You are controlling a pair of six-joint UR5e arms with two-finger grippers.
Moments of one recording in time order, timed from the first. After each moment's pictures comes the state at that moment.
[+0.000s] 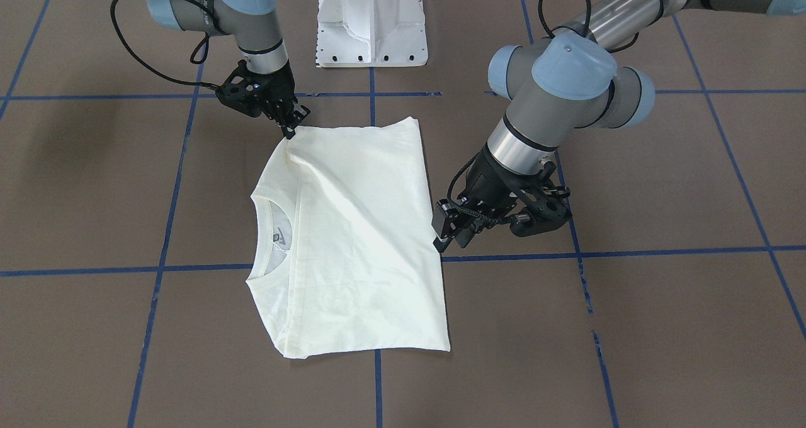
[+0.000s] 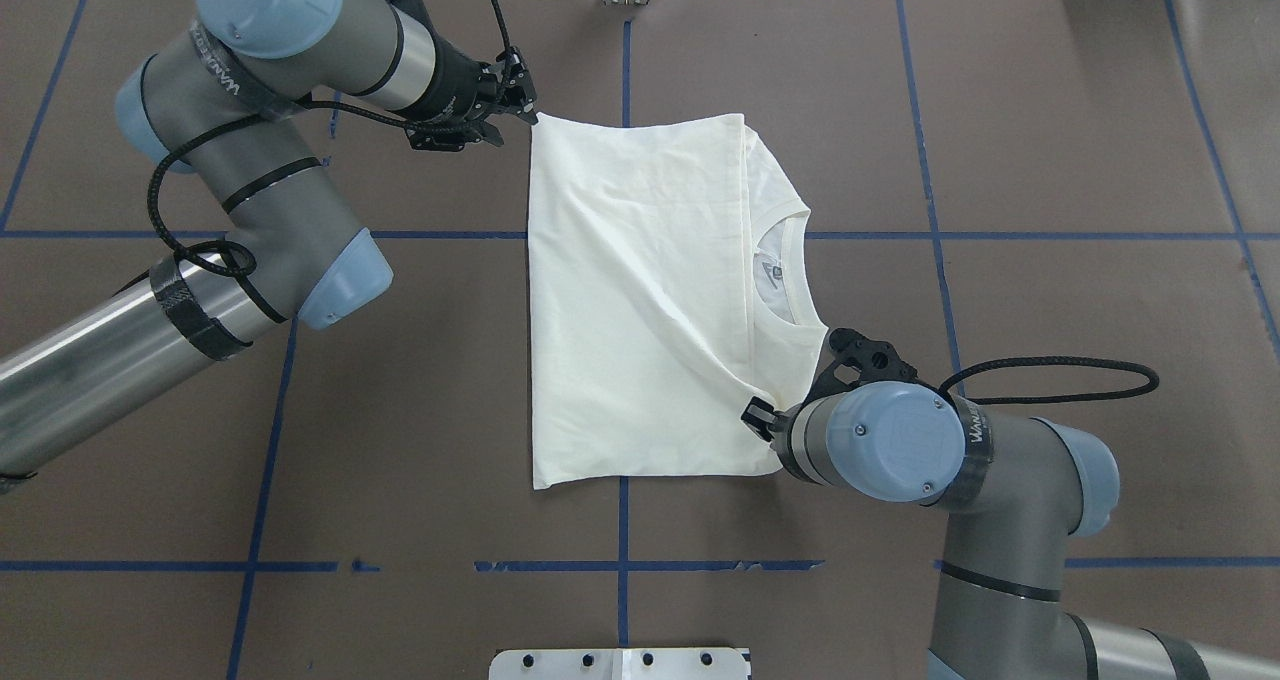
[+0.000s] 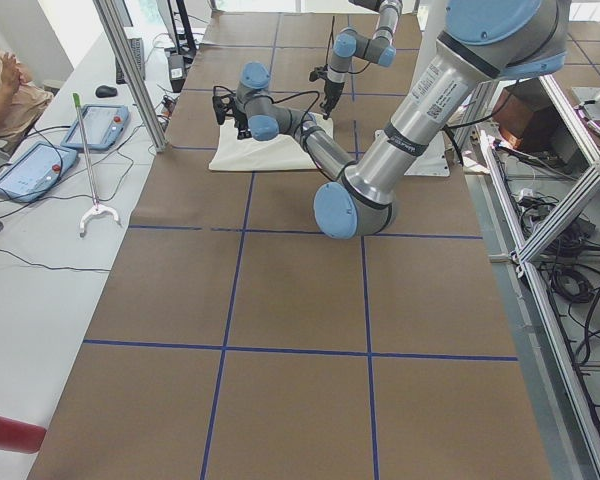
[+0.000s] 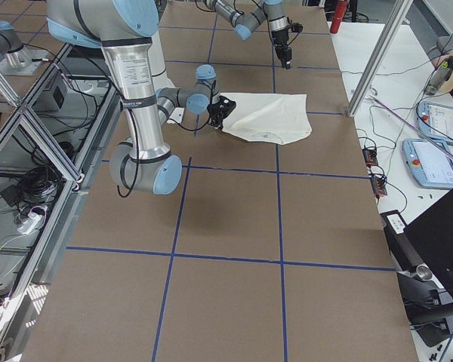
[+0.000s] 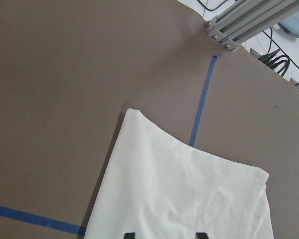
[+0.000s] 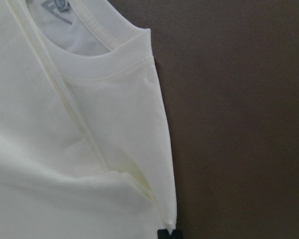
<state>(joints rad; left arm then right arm) -0.81 -2.28 -1.49 -2.11 -1.98 -1.58 0.32 -1.26 1.95 -1.42 1.62 1.93</state>
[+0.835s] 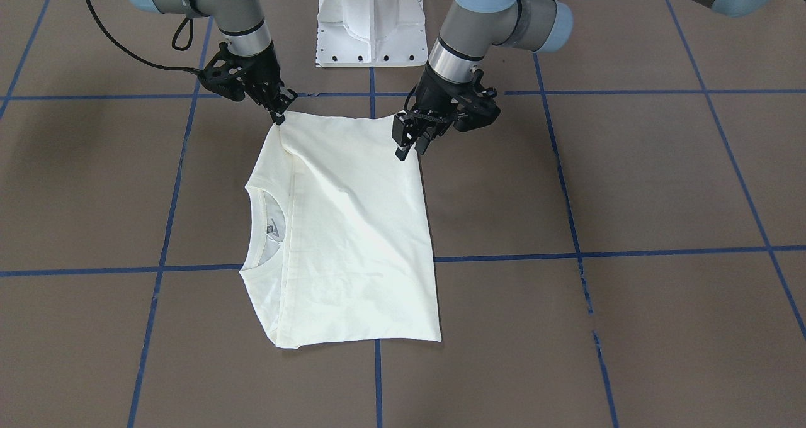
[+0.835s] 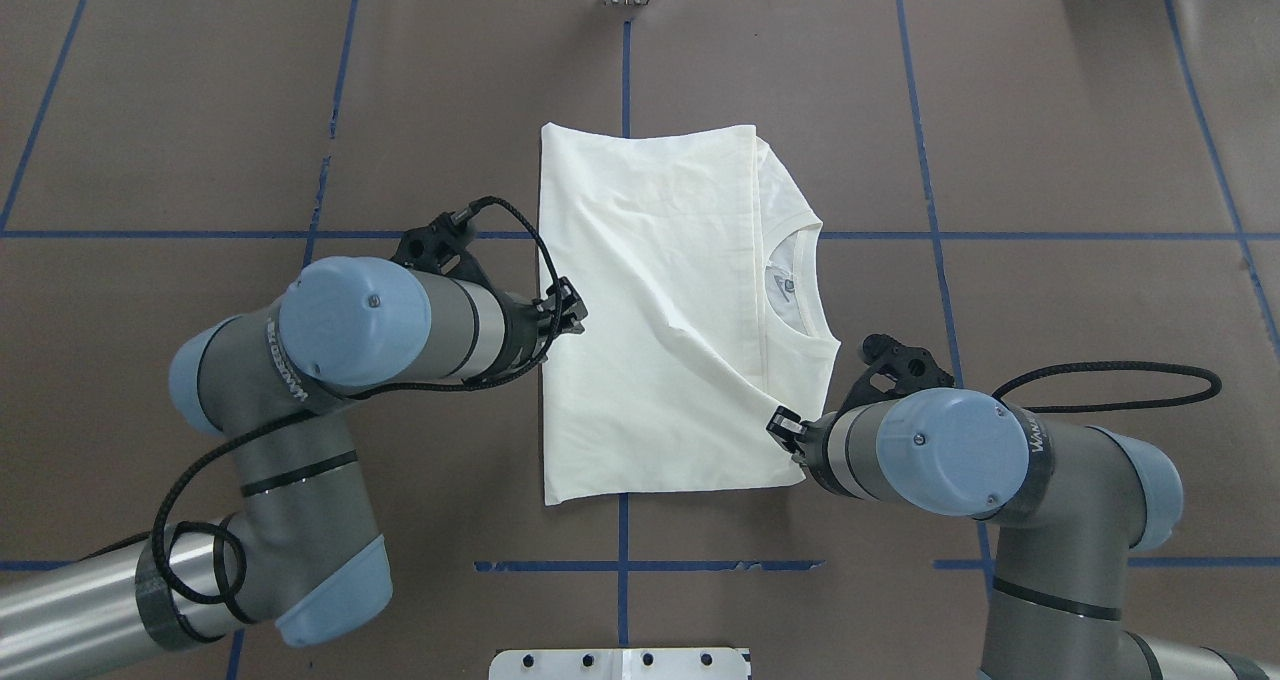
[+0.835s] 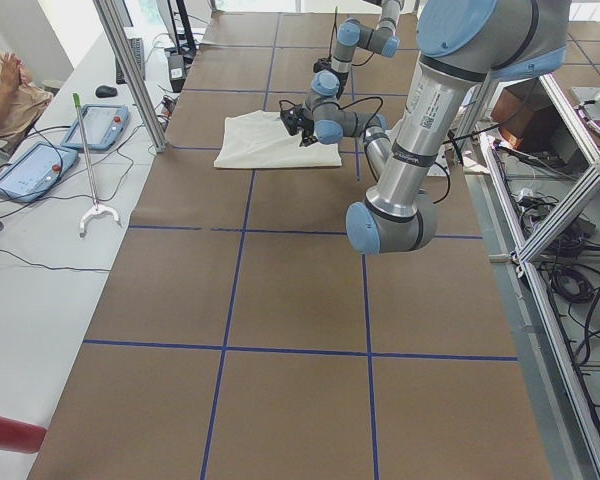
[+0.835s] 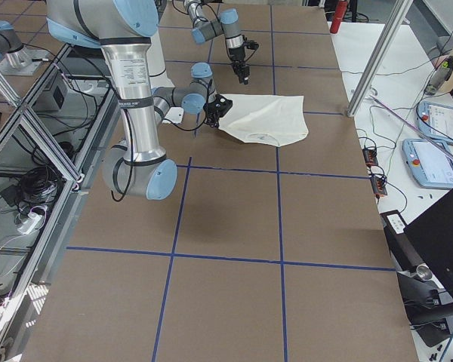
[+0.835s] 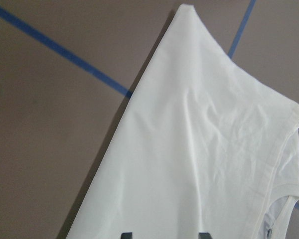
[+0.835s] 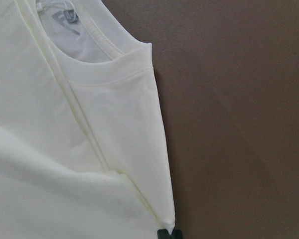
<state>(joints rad) -0.42 -2.09 -1.81 -1.94 -1.66 -1.94 0.32 -1.33 2.03 -1.42 1.64 1.93</state>
